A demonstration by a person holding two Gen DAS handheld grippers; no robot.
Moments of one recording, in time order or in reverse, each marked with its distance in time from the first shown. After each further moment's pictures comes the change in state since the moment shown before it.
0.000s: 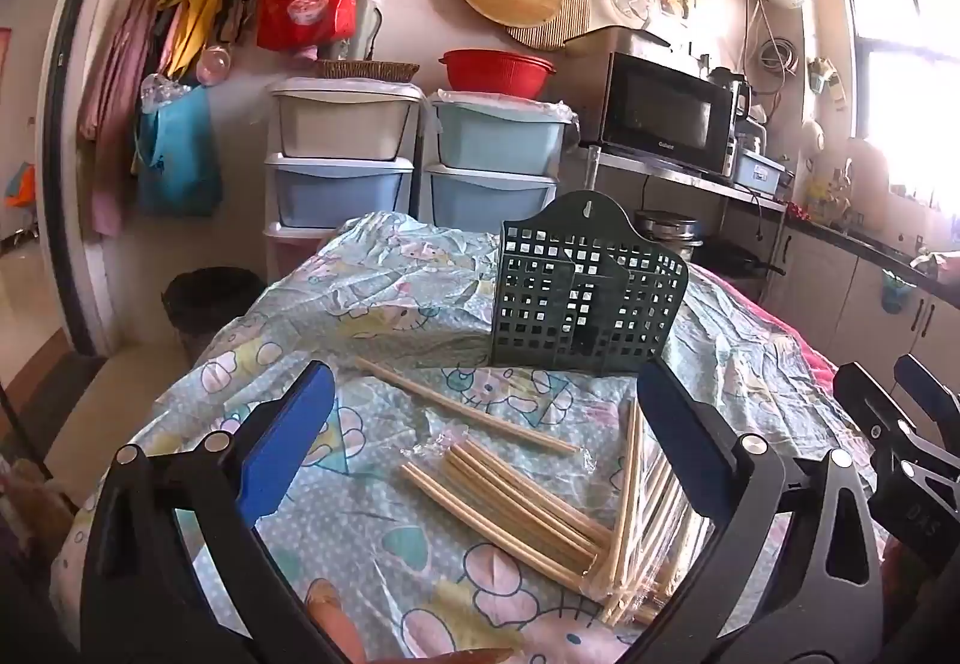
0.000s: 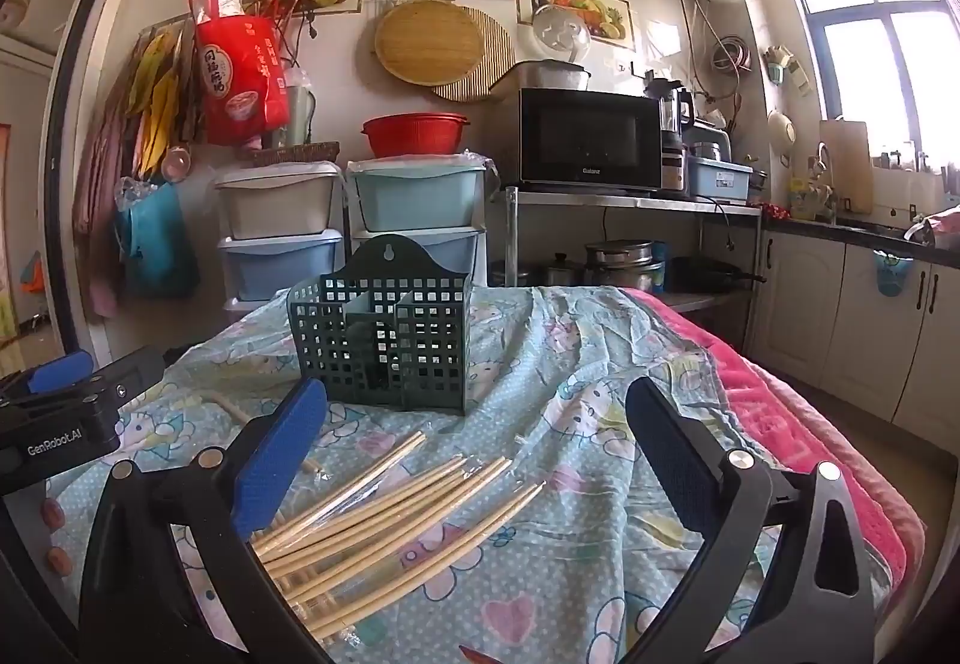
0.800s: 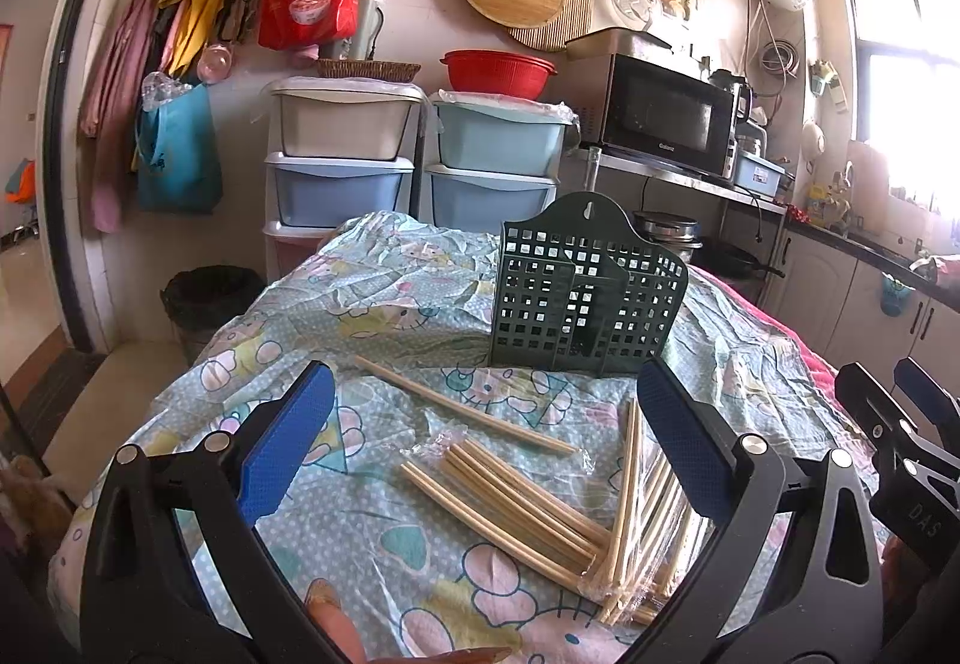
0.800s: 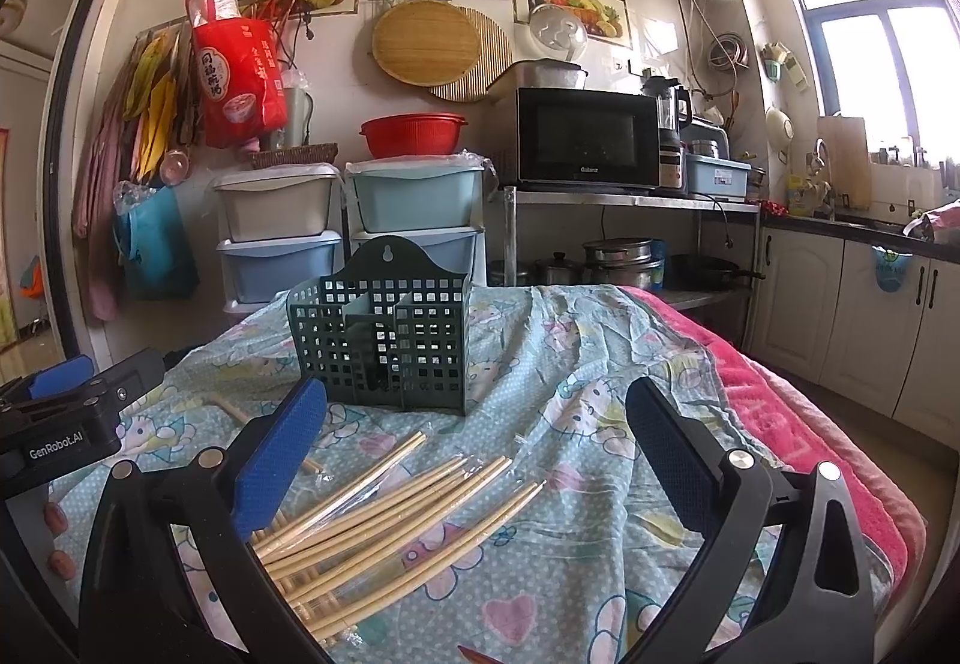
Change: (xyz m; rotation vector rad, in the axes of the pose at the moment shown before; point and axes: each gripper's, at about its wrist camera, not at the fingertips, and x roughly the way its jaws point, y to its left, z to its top) left arm 0.000 0.002 0.000 -0.007 0.002 -0.002; right arm -0.002 0.002 0.001 0.015 0.003 -0.012
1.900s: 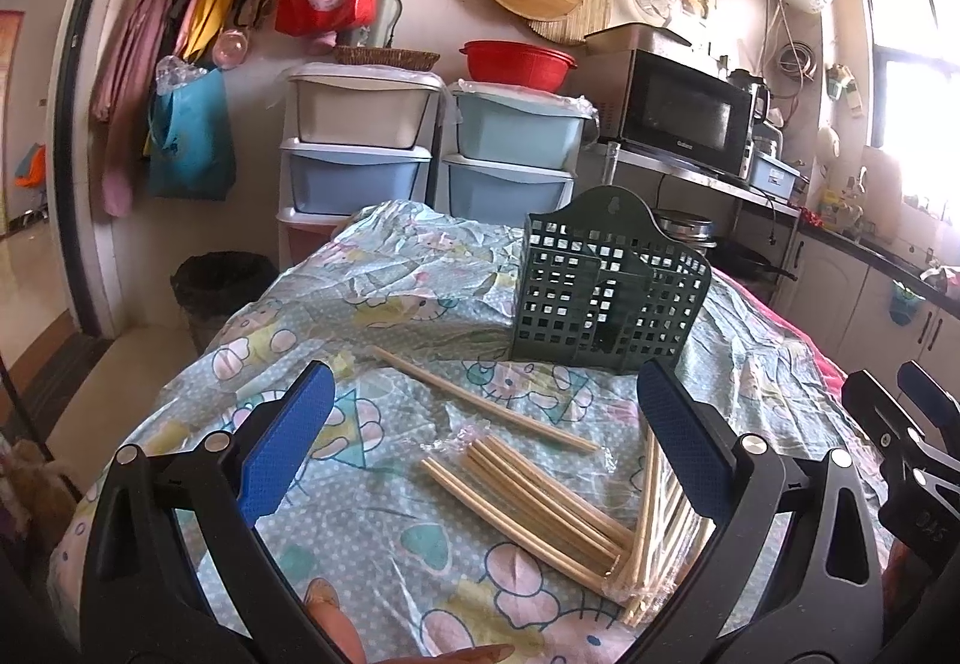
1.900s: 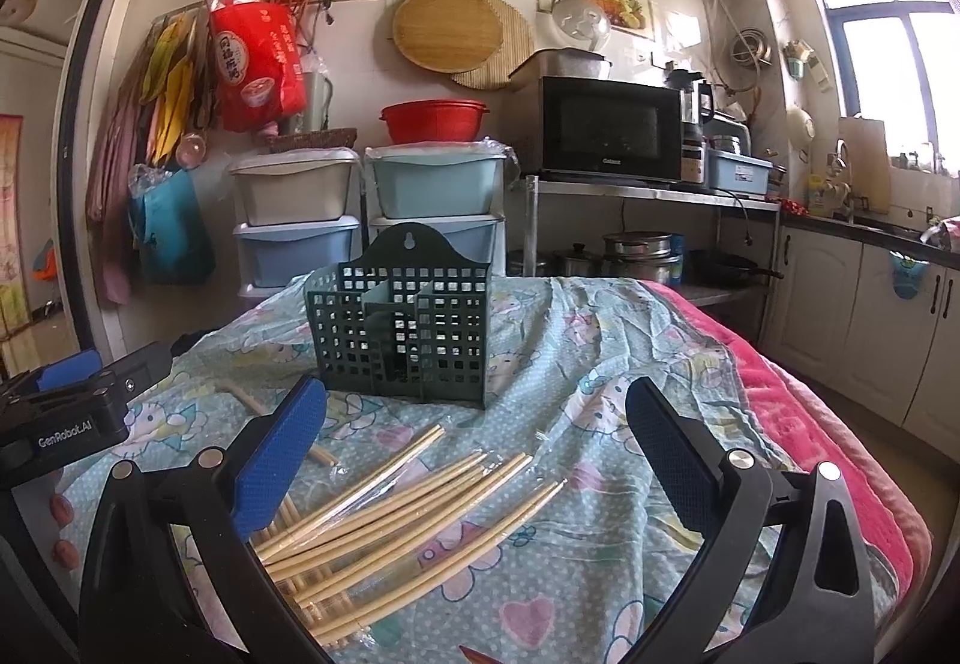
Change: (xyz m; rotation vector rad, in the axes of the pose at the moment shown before) left arm 0.006 0.011 -0.002 -0.037 0.025 0.028; right arm 0.014 0.009 0.003 -0.035 0.038 0.053
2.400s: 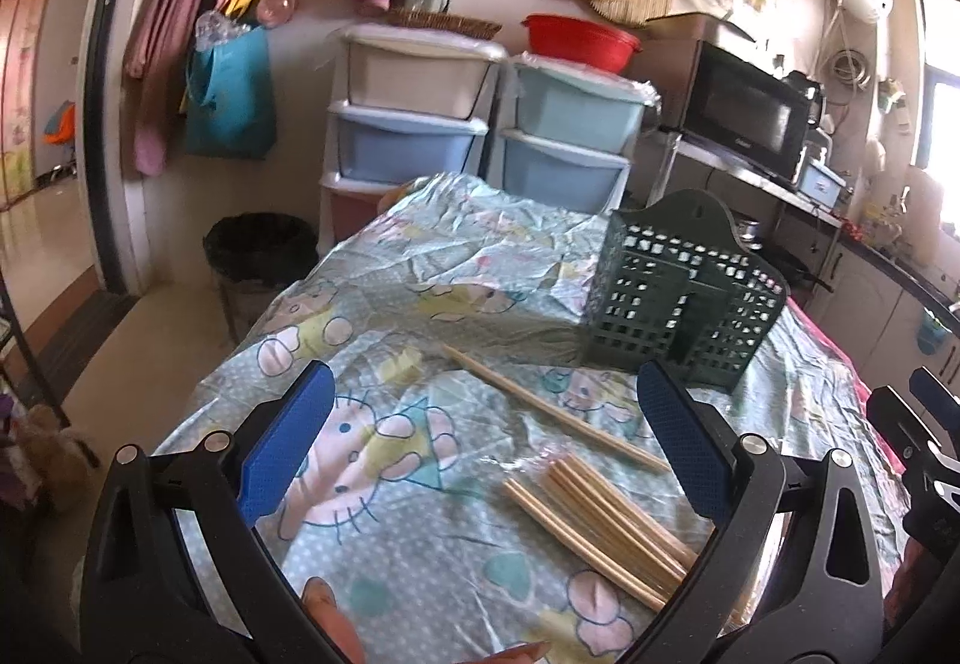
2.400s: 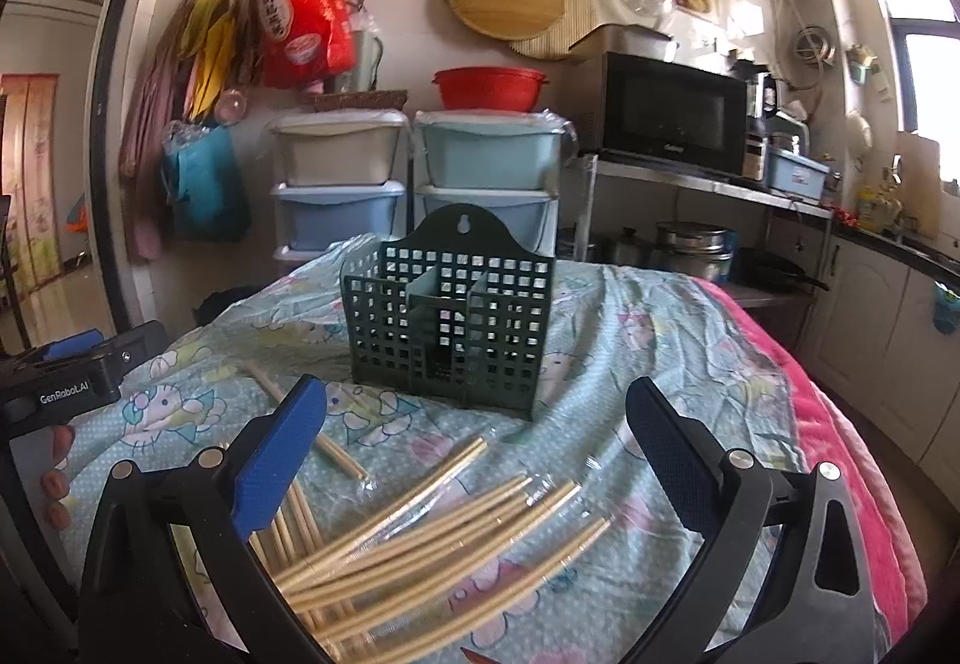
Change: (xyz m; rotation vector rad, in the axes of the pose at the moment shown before) left arm 0.026 0.045 0.020 -0.082 0.093 0.082; right arm 0.046 0.017 0.023 -0.074 0.096 0.114
